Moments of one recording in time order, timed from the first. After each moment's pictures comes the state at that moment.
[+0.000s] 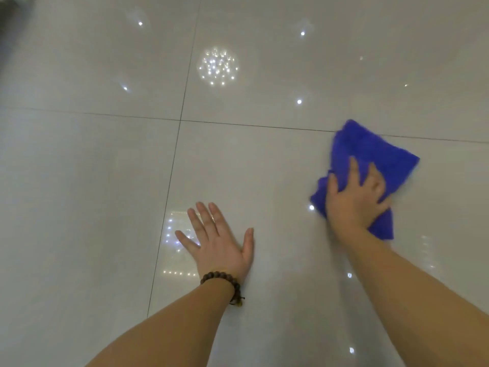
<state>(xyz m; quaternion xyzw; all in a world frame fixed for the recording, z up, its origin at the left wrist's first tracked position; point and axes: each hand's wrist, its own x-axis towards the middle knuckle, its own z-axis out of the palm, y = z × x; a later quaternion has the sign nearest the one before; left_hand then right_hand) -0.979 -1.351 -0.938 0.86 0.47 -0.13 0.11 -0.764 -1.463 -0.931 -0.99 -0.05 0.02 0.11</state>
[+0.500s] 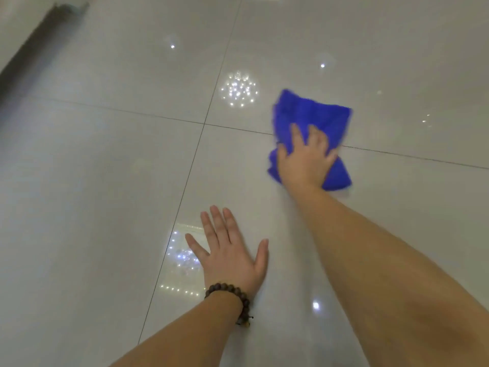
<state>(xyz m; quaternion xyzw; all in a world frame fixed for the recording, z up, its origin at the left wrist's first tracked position) -0.979 -1.352 -0.942 0.86 0.48 -0.09 0.13 -0.766 -1.317 -0.927 -0.96 -0.25 0.04 0.10</state>
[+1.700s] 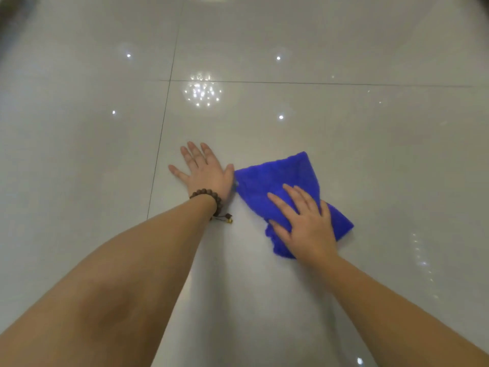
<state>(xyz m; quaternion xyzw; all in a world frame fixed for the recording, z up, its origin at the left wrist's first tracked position) -0.992 -1.349 -0.937 0.89 0.43 -0.11 0.12 -0.957 -1.576 -0.946 -0.92 -0.39 0.00 0.06</state>
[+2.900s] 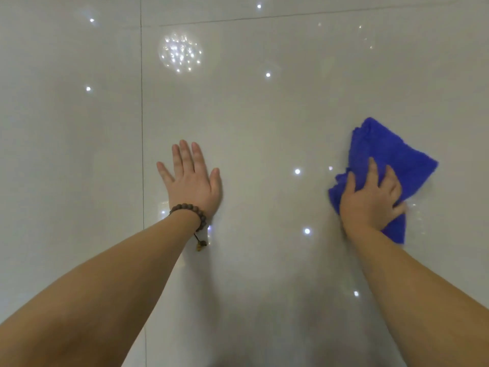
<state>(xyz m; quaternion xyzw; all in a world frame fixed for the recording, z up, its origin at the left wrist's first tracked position) -1.114 -1.405 -0.943 0.94 0.33 -0.10 0.08 -0.990 -1.680 -0.935 -0.99 0.10 0.00 0.10</state>
